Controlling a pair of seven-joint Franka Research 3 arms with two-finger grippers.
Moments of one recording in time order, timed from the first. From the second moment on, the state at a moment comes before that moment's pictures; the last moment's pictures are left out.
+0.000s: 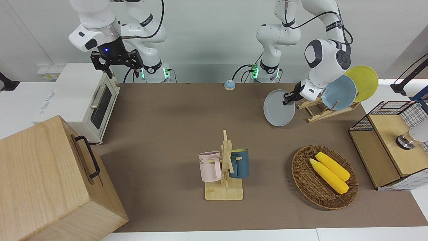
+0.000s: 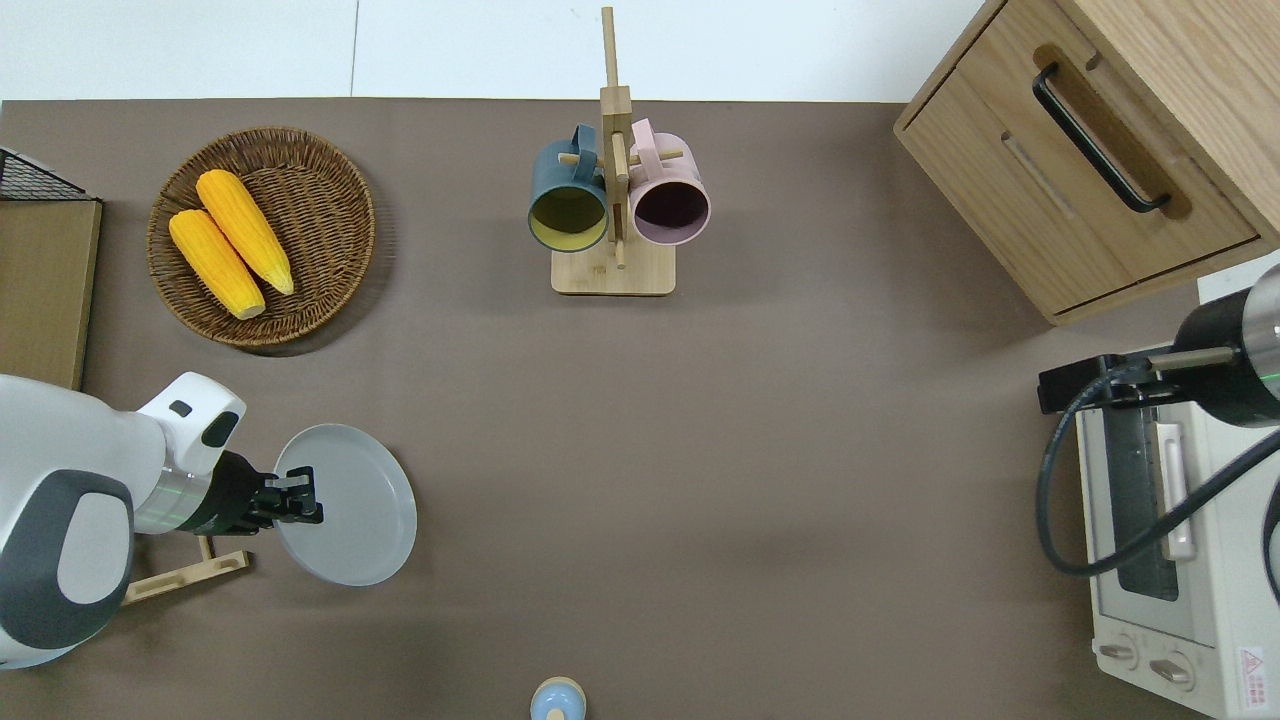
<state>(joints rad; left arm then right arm) -0.18 -0.13 0.20 -2.27 -0.24 1.90 -0.14 -0.02 -0.02 0.11 -1.50 -0.01 1.43 0.05</state>
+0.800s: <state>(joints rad) -0.19 -0.11 0.19 -2.28 -0.24 1.95 -0.14 -0.02 -0.02 0.11 -1.50 -0.01 1.43 0.05</state>
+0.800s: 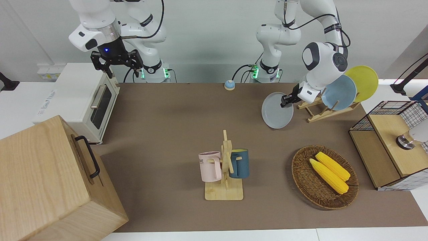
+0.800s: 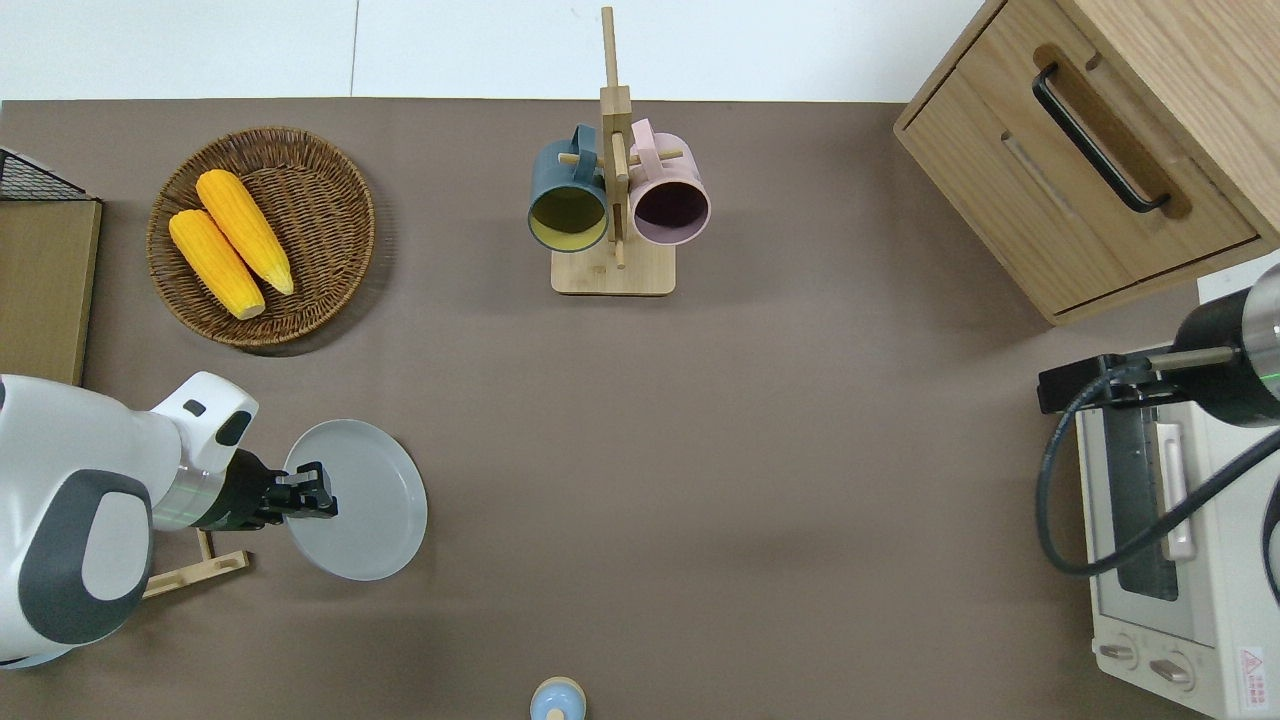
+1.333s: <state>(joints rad) -0.19 -0.11 0.19 -2.28 -0.24 1.96 -0.14 -0.02 -0.02 0.11 -1.50 -0.01 1.43 0.05</state>
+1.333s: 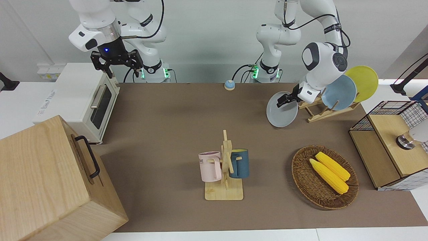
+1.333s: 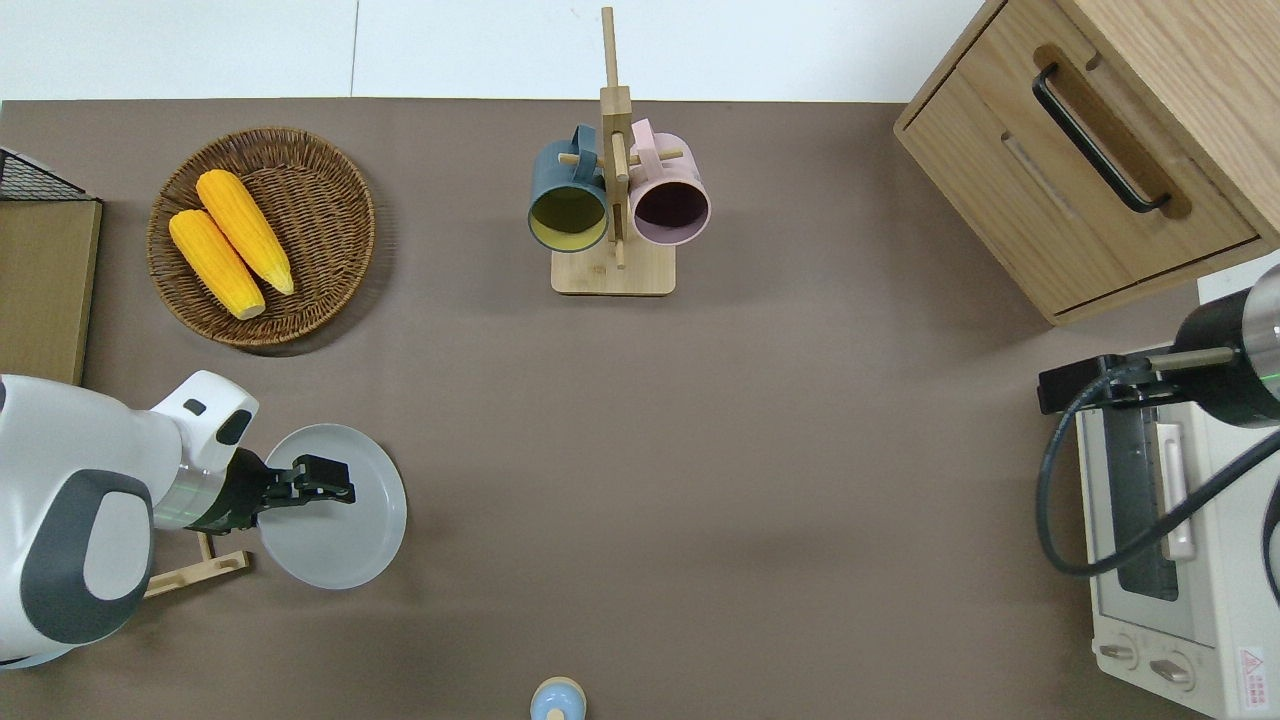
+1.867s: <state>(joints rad) -0.19 -0.11 0.19 -2.28 -0.18 1.96 -0.14 -0.02 -0.02 0.11 -1.50 -0.01 1.43 0.05</state>
